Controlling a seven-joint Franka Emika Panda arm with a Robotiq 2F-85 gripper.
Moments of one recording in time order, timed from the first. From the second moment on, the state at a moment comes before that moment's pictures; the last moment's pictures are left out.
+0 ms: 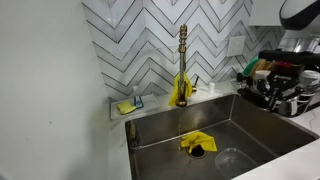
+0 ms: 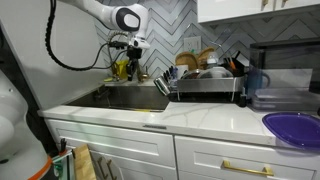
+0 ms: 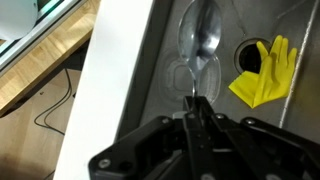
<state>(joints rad) 0.09 -0.10 0.19 -2.09 0.25 1.77 0.91</state>
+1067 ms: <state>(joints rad) 0.18 0.12 0.21 -1.97 0.25 1.99 0.92</state>
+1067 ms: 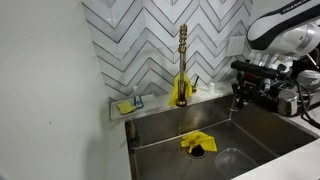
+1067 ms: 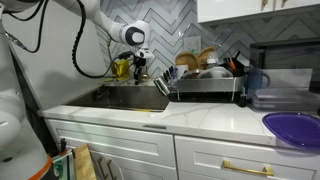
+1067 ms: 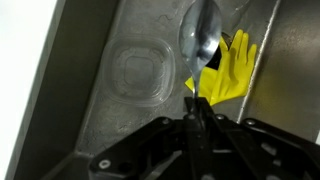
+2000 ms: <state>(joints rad) 0.33 0.35 0.26 -1.86 0.26 2.33 0.89</state>
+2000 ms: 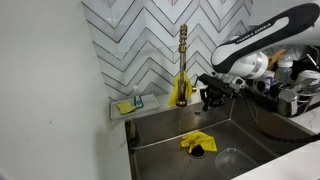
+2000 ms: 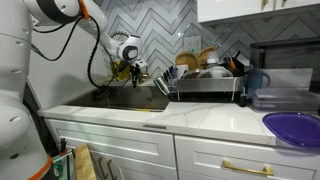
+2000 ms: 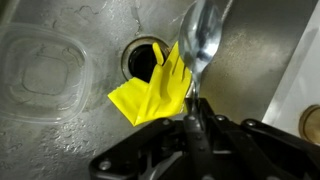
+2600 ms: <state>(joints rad) 0.34 0.38 0.26 -1.82 0.26 2.34 0.86</state>
